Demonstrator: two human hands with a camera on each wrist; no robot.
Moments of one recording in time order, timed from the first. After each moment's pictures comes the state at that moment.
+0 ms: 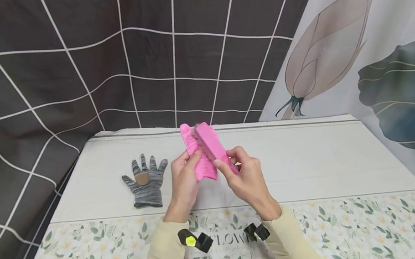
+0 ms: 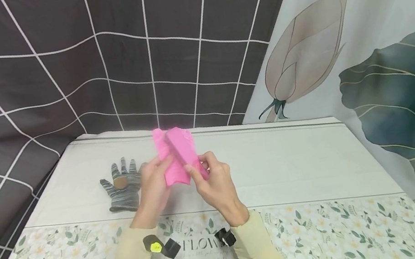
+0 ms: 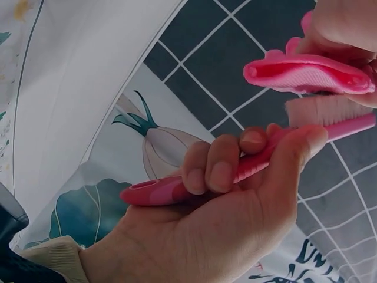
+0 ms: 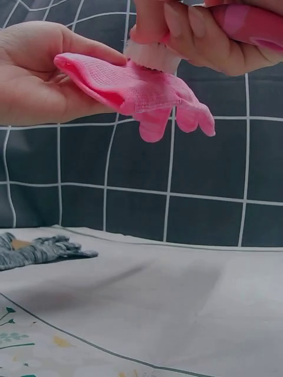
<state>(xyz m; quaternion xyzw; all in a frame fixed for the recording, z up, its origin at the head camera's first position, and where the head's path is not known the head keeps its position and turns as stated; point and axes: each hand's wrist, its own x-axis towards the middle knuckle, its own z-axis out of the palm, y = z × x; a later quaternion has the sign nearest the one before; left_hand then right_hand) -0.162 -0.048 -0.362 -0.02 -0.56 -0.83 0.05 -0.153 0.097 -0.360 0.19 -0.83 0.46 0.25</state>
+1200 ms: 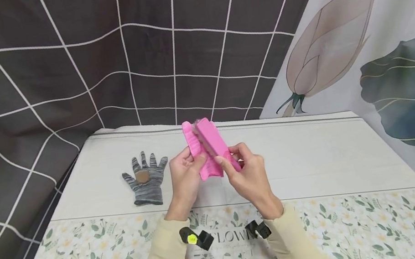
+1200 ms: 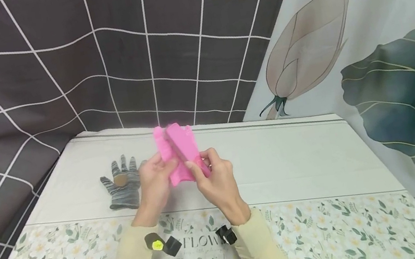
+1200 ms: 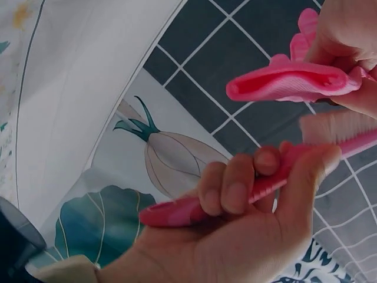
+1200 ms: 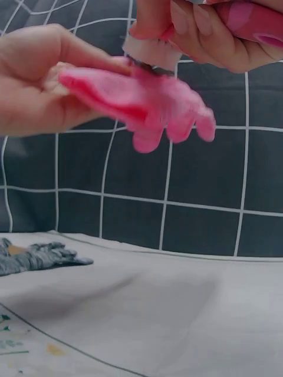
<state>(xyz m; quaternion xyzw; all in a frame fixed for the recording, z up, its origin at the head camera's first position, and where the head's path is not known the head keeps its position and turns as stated) -0.160 -0.045 -0.364 -0.05 -0.56 -0.82 0.10 -0.152 0.098 -0.354 0.19 -0.82 0.46 0.27</state>
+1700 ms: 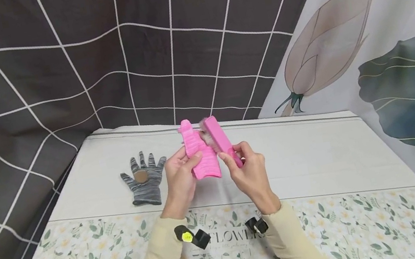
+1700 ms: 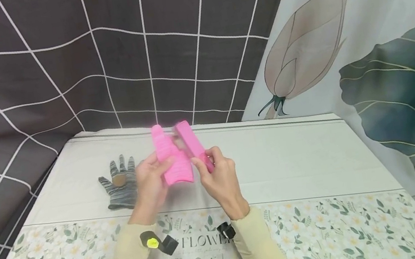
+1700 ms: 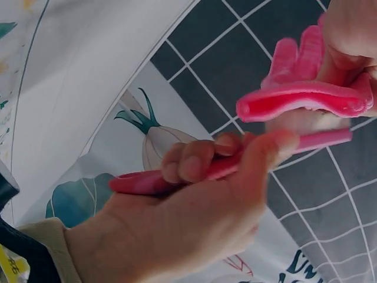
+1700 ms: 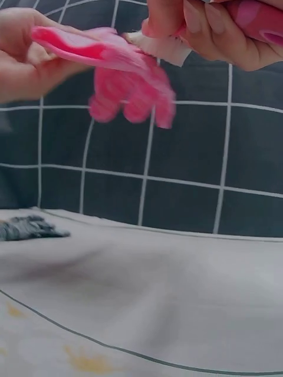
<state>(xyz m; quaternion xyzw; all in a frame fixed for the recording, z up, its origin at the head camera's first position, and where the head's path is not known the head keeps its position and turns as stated) -0.164 -0.047 -0.364 -0.02 -0.47 -0.88 0.07 -0.164 0.106 -0.366 0.15 -0.85 0.41 0.30</state>
